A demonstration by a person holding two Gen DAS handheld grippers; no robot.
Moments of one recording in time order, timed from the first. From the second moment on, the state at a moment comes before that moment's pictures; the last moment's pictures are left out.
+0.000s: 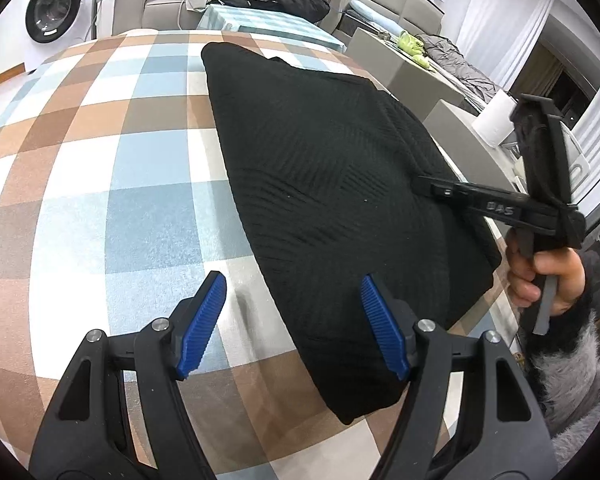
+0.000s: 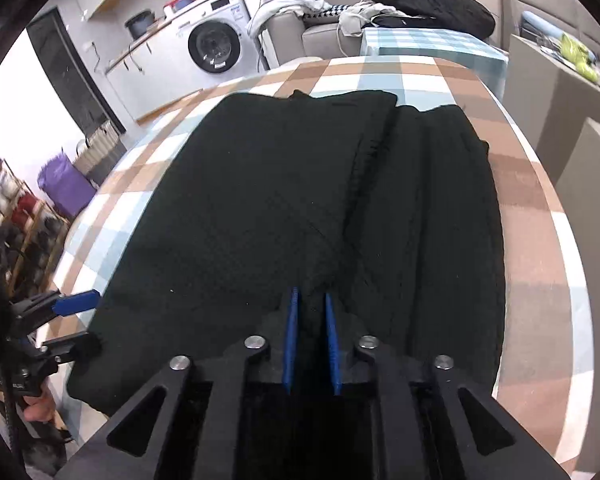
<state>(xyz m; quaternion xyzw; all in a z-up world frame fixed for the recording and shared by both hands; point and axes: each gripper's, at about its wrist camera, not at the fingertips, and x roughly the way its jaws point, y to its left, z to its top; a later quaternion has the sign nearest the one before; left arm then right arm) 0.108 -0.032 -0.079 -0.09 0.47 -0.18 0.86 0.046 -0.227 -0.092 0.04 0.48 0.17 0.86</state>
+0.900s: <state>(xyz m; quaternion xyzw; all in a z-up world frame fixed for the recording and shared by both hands) 0.087 -0.066 -0.072 -0.02 0.47 -0.23 0.85 -0.046 -0.238 -0.084 0.06 0.48 0.28 0.83</state>
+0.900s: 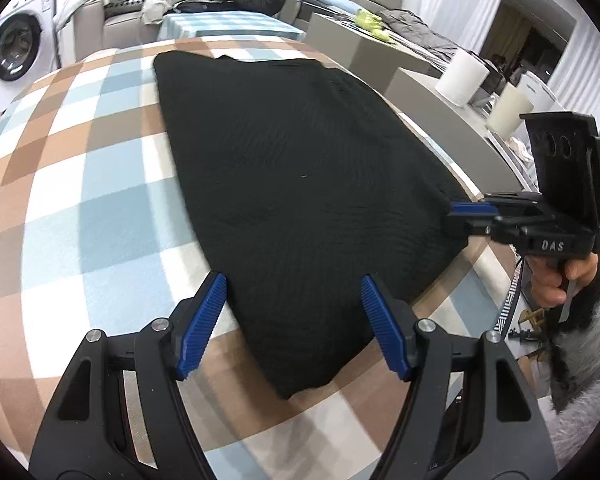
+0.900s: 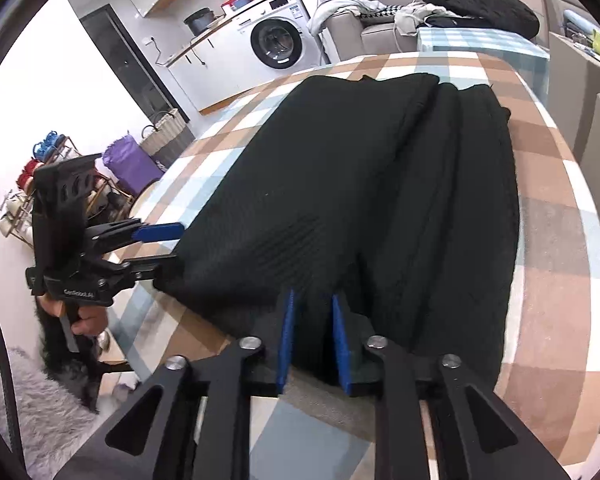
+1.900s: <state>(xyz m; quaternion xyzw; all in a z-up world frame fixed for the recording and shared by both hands) 0.092 -0.035 -0.073 -0.05 0.46 -0.19 0.86 0.004 -0.249 -0.099 0.09 0.48 0.18 0.85</state>
